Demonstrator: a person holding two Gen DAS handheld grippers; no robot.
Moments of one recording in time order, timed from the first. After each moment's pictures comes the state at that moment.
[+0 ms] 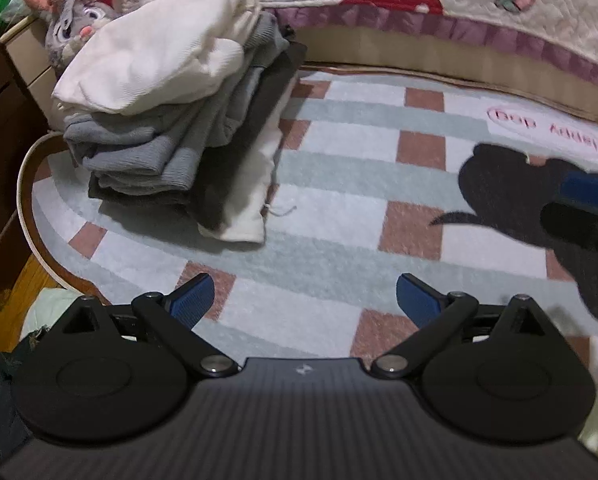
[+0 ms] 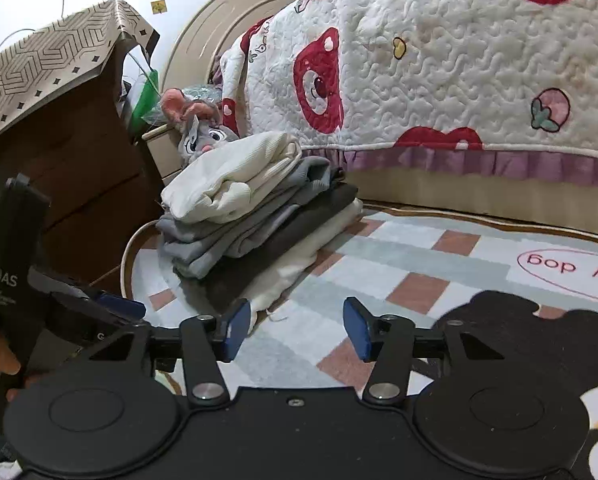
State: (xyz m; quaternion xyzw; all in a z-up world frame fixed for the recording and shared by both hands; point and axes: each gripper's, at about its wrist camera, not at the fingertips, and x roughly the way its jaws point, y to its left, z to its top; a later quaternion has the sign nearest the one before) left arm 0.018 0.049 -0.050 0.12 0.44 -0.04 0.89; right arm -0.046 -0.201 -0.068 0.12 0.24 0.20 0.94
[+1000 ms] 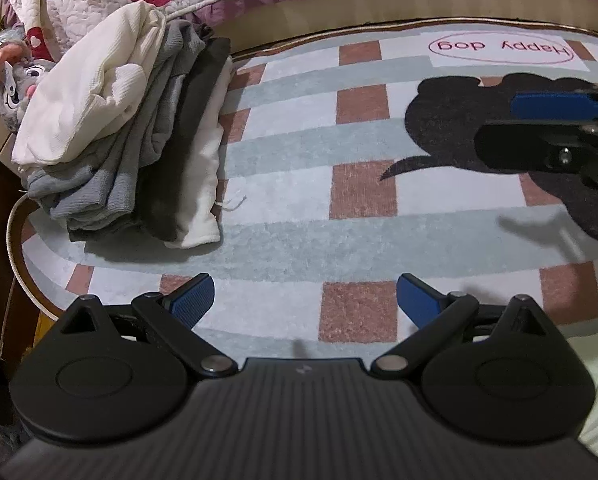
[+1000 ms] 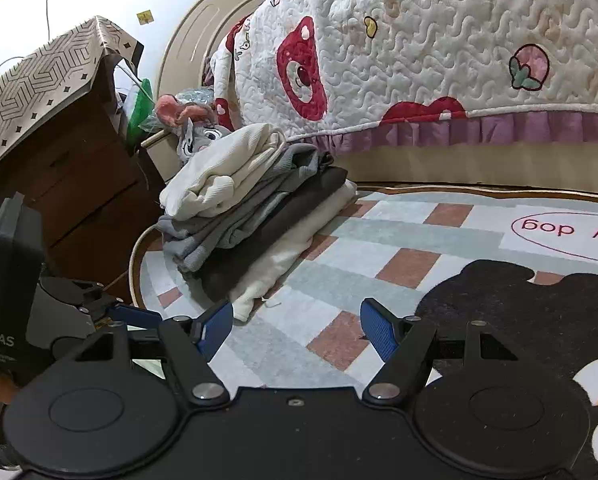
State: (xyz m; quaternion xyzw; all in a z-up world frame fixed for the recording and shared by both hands) left arm 0.004 -0.010 -0.067 0.24 0.45 -0.08 0.86; right arm -0.039 -0.238 -0.091 0.18 0.25 0.22 0.93
